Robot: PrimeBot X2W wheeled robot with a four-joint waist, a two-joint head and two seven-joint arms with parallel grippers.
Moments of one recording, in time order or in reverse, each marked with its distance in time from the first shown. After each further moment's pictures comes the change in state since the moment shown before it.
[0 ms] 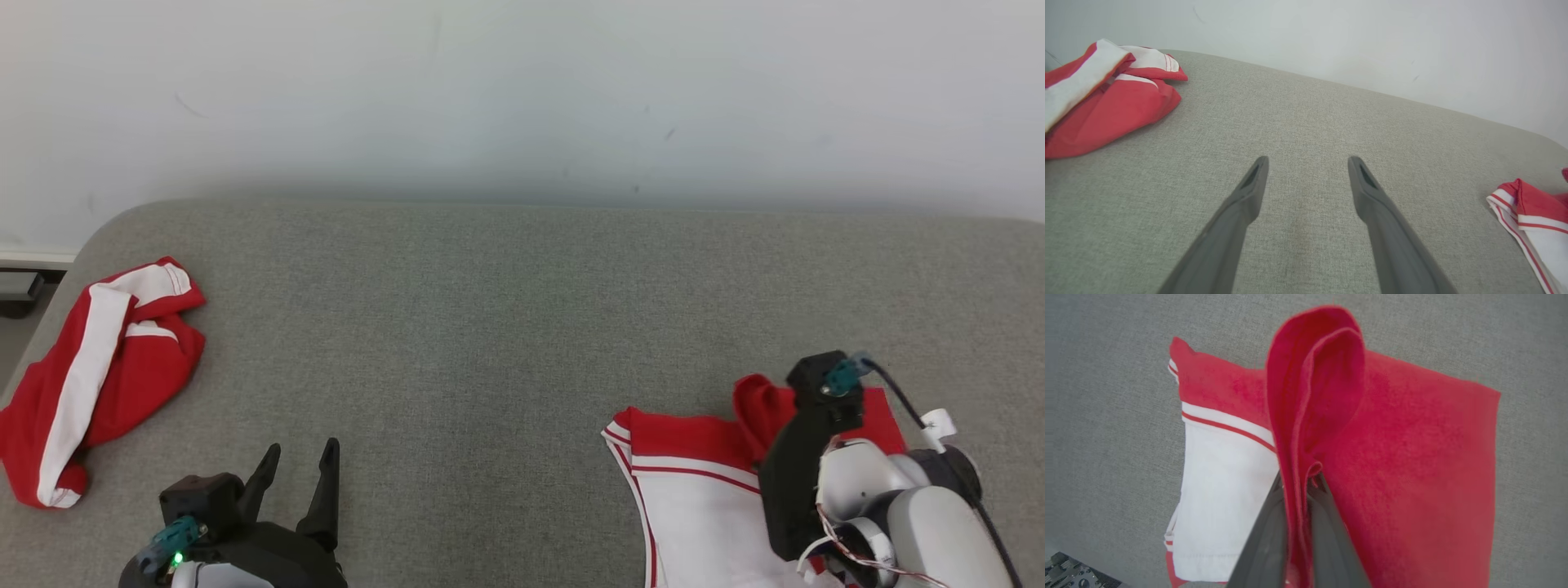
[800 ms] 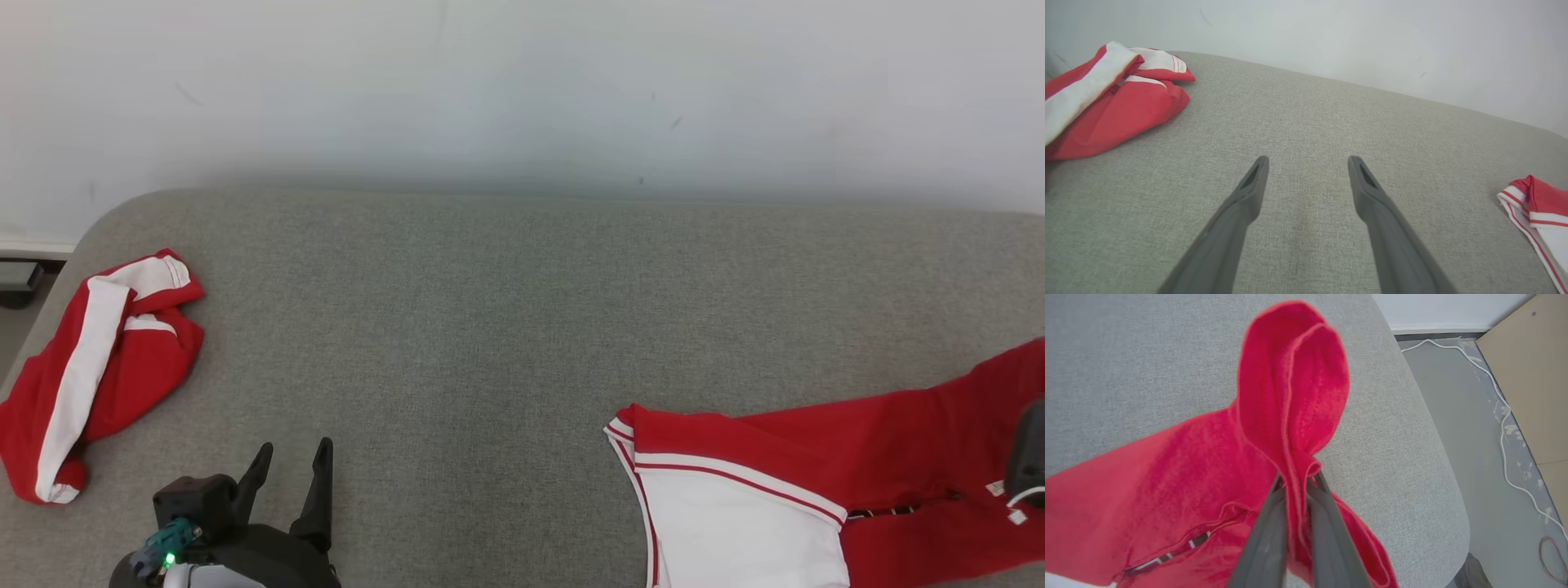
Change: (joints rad) left arm 0.012 0.012 0.013 -0.024 0.023 0.008 0.006; right arm -0.086 -0.019 -0.577 0.056 -0.354 0.000 -0.112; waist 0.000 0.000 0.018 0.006
